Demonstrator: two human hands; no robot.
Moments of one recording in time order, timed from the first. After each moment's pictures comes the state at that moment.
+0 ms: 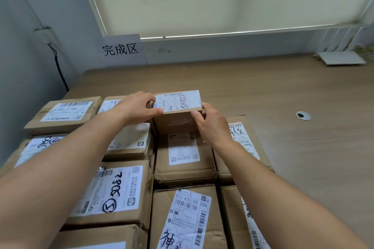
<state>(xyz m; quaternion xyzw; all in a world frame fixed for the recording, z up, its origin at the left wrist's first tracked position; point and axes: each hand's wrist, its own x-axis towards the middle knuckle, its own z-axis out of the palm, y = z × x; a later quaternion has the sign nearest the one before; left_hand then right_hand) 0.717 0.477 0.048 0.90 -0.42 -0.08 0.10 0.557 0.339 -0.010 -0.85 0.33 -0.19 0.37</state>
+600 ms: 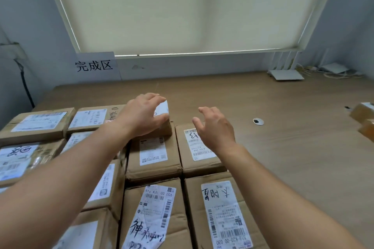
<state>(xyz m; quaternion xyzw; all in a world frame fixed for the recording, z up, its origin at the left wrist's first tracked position) 0.603 0.455 0.088 0.85 -0.52 0.05 0.12 0.452 0.328 0.040 -0.89 0.34 -0.24 0.17</state>
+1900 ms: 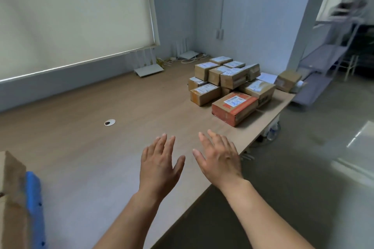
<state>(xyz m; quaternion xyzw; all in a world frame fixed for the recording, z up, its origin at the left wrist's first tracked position) 0.055 0.246 -0.011 0.74 -0.65 -0.01 0.19 -0.092 0.190 -0.027 -0.79 0.53 -0.28 -0.10</state>
